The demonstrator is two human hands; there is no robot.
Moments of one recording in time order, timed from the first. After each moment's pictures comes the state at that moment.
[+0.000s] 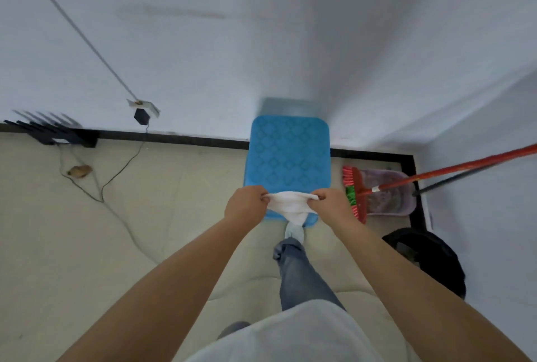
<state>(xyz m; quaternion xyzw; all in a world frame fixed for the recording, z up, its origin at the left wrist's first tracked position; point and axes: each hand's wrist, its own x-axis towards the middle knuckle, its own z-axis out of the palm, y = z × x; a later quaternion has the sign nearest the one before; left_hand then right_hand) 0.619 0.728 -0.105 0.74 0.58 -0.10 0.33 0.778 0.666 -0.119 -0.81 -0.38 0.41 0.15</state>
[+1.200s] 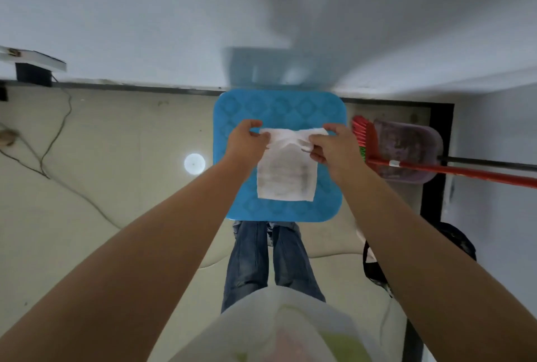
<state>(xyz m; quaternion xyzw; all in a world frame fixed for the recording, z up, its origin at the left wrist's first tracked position) 0.762 0.958 -0.277 0.42 0.69 0.03 0.58 0.899 0.899 -0.277 -0.77 0.02 0.54 0.33</state>
